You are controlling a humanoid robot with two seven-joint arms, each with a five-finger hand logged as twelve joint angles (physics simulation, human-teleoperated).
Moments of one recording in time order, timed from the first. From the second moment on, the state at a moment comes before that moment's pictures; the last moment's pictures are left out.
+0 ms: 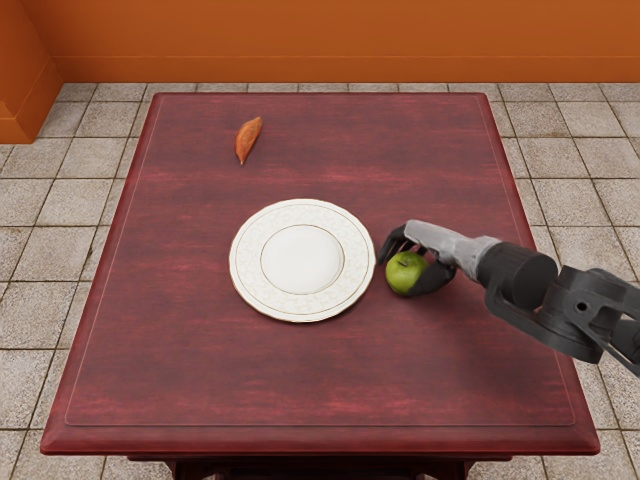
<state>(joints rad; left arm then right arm) 0.04 0.00 -0.20 -0.12 -0.03 -0.01 0.03 0.55 -0.51 0.72 1.69 -1.40 0.19 -0.61</state>
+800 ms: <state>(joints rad) 0.04 0.00 -0.20 -0.12 -0.03 -0.01 0.03 0.80 -0.44 0.72 1.58 -1.23 0.24 -0.61</state>
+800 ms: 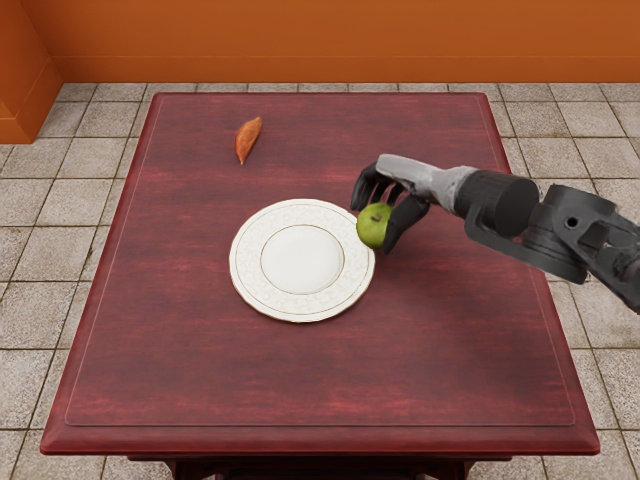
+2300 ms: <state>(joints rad) 0.02 0.00 -0.20 -0.12 -0.03 -0.02 0.02 0.28 -0.32 1.49 1.35 -0.24 0.61 -0.61</state>
